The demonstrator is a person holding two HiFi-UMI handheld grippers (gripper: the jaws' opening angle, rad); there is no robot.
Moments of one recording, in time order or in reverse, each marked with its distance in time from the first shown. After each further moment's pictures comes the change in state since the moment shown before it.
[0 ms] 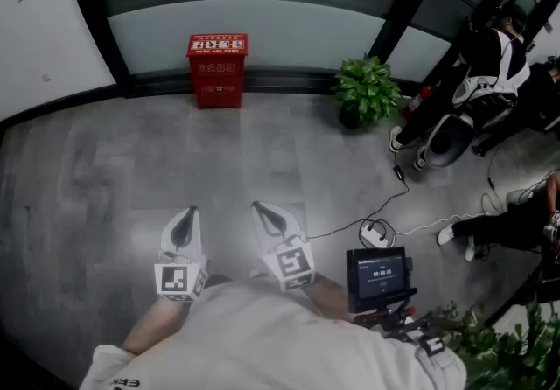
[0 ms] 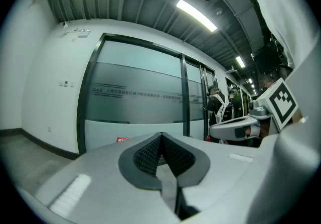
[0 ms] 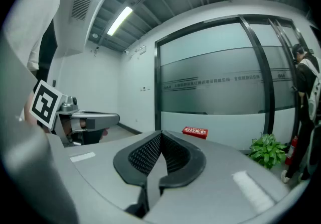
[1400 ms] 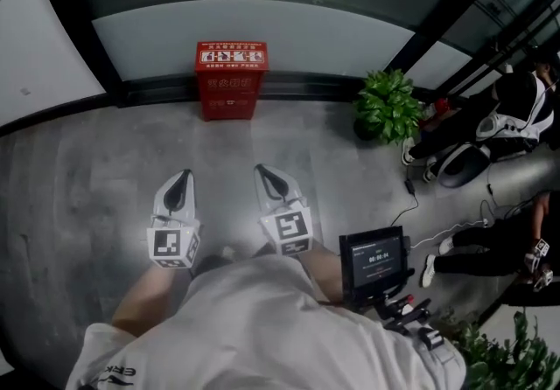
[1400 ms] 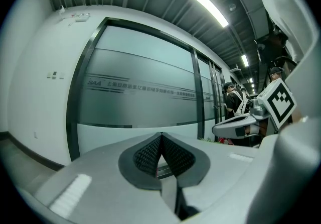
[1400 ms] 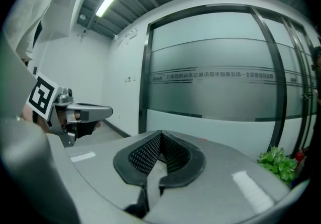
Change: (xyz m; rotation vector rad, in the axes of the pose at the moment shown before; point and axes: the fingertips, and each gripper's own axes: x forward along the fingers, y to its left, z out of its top) left arm 0.307 0.252 0.012 0.004 -0.009 -0.051; right arm 0.367 -0.112 0.046 -0.035 0.055 -0.124
